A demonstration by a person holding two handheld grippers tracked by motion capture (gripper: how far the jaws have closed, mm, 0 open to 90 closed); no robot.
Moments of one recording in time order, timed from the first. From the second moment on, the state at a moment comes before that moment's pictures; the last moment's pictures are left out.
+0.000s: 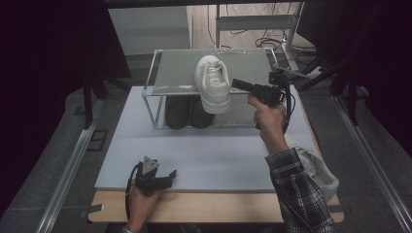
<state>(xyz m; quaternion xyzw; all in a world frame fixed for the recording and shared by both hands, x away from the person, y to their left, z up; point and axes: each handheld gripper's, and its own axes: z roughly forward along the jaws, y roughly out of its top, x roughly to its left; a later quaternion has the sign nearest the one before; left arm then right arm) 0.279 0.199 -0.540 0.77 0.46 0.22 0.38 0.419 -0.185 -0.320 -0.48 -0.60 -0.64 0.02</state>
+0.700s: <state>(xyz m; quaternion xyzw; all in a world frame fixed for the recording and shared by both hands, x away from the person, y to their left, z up) 0.279 0.199 -0.540 0.77 0.46 0.22 0.39 0.376 -0.180 -0.352 -0.44 -0.65 -0.62 0.00</state>
